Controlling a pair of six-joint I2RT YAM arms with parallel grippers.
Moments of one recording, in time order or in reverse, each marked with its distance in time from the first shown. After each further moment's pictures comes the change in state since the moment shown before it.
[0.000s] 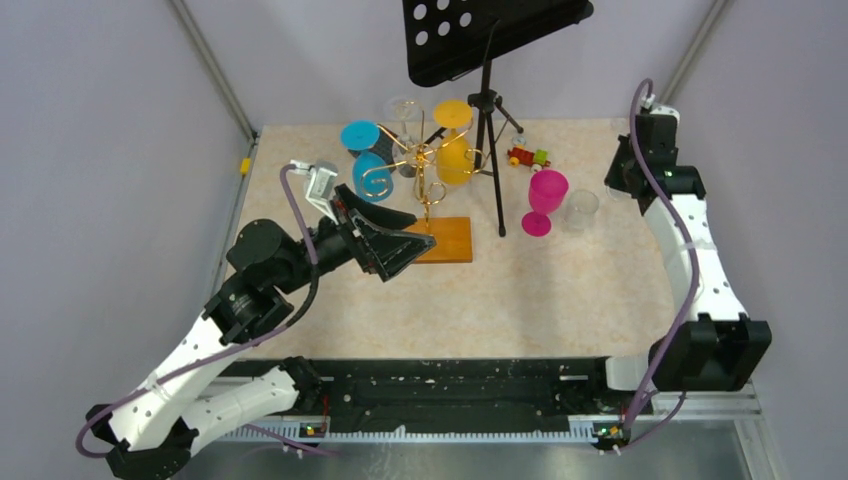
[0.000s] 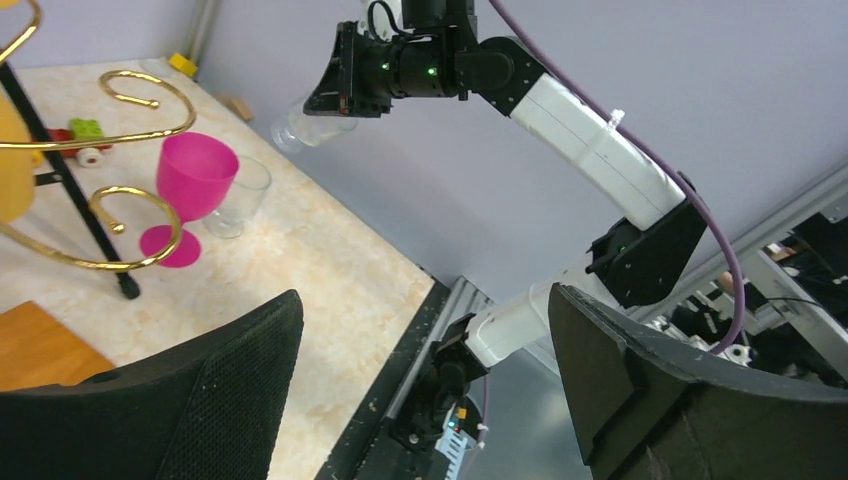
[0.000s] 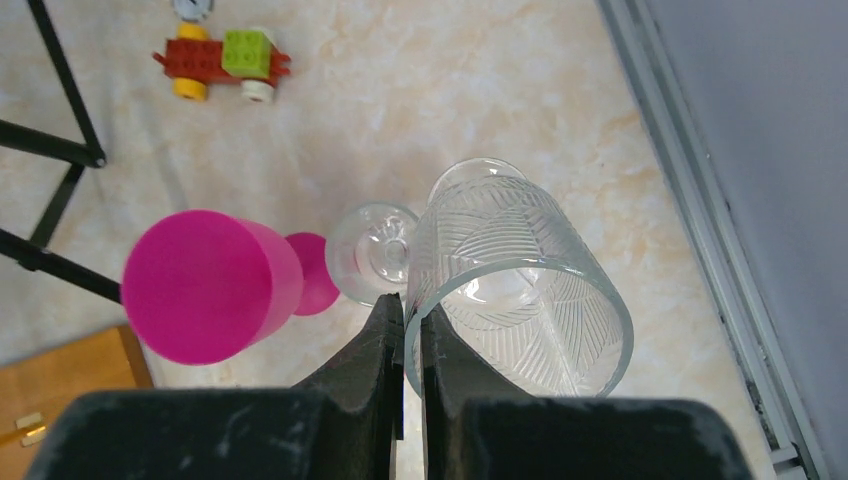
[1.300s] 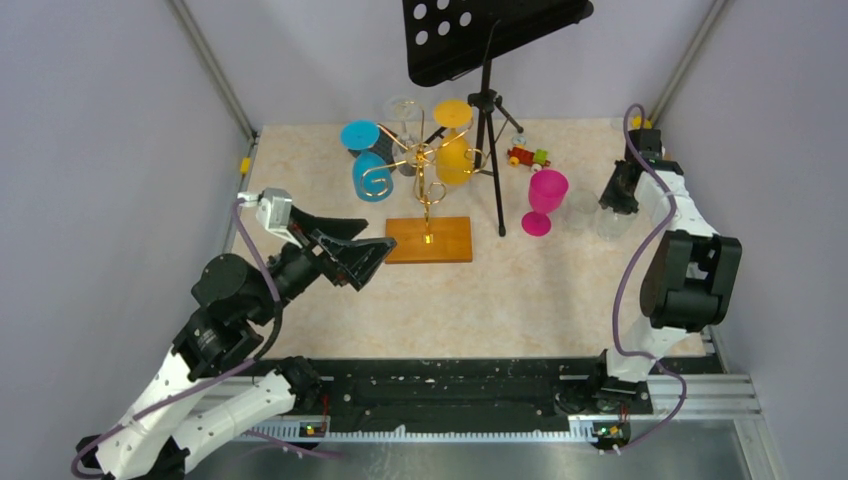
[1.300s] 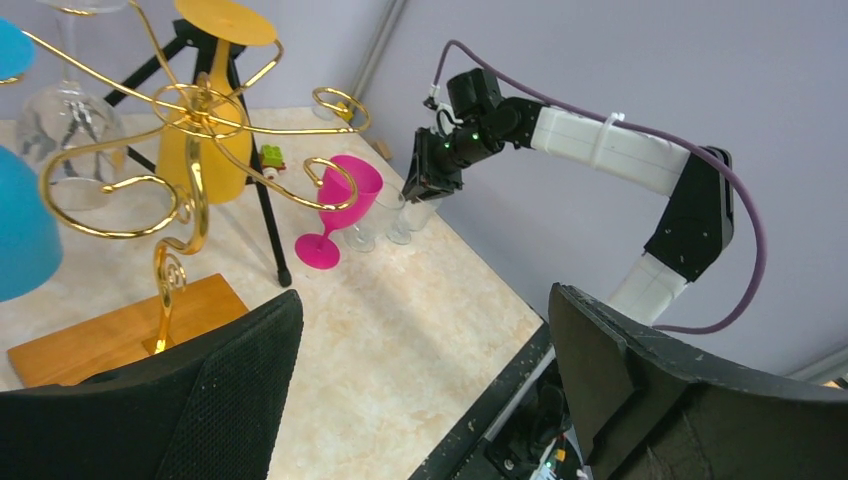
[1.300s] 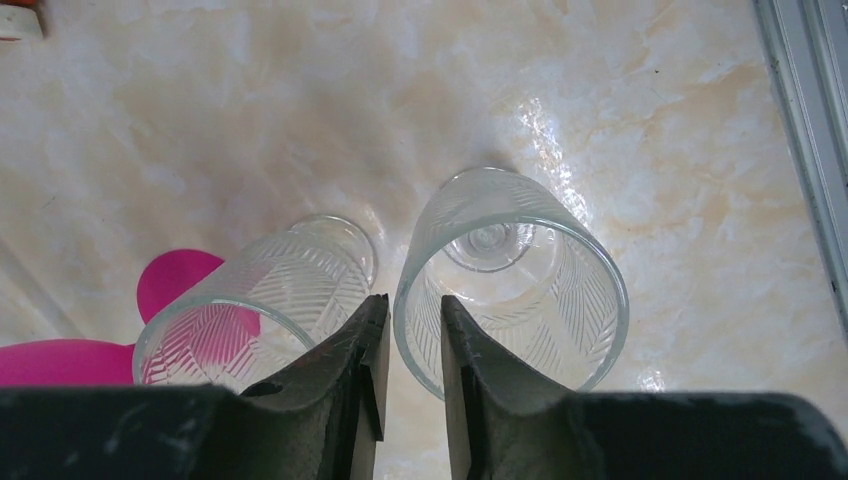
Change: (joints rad) left arm 0.001 -0.206 -0.075 -0.175 -0.267 0.135; right arm -0.165 0.392 -0.043 0.056 -0.122 0.069
